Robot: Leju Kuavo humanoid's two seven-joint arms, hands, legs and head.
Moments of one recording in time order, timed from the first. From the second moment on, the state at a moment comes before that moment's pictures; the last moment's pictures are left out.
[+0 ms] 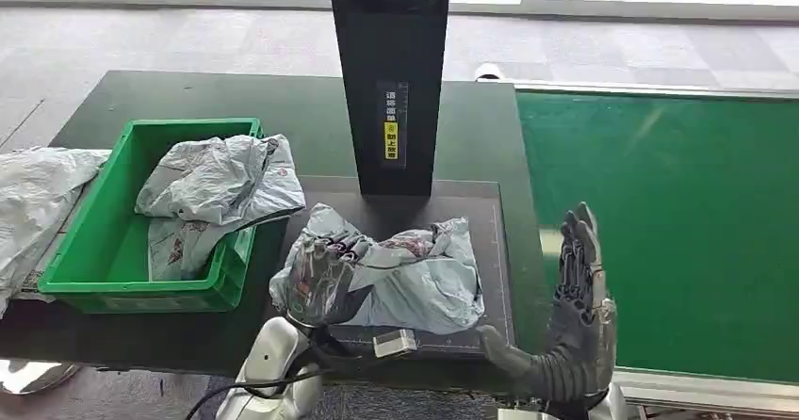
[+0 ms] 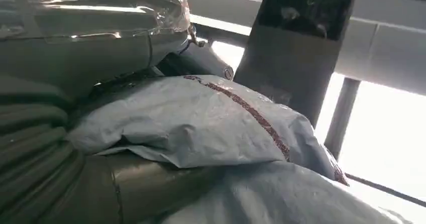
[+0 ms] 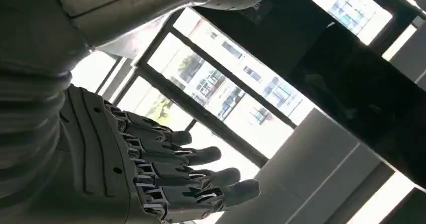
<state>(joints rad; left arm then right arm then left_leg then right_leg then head) -0.10 -0.28 -0.29 -1.29 -1.29 0.69 -0.39 0.25 0.28 0.16 -1.82 0.71 -0.25 -0.70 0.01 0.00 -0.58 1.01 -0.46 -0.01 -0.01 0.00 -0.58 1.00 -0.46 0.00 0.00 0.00</state>
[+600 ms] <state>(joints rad) -0.10 -0.25 -0.04 -1.53 -0.95 0.67 -0.45 0.28 0.29 0.14 -1.85 0.67 -0.30 -0.70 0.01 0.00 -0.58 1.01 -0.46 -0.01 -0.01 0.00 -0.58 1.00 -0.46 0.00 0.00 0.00</state>
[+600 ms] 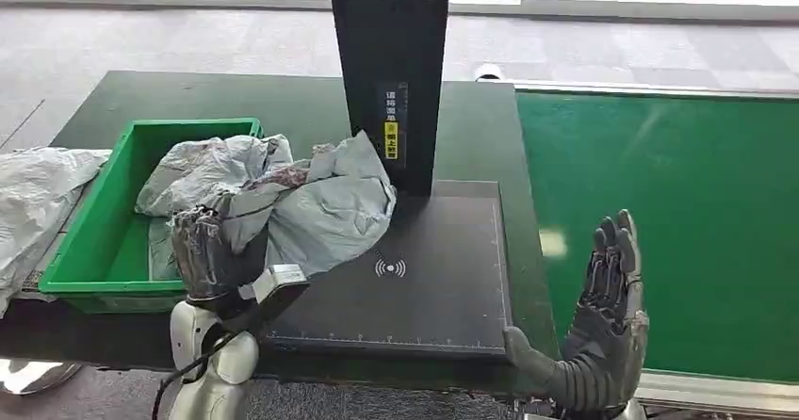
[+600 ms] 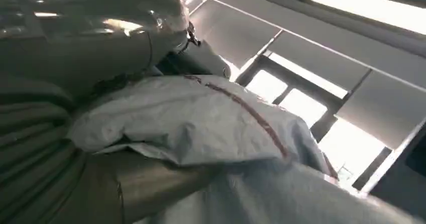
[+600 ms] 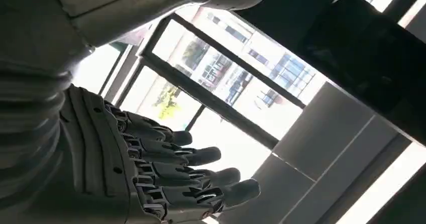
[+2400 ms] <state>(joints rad) -0.63 -0.01 0.49 -0.73 -0.71 0.53 -0.46 0.24 0.26 0.14 -1.75 0.64 -0.28 -0.70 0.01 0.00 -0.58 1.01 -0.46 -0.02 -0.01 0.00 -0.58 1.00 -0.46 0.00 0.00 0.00</state>
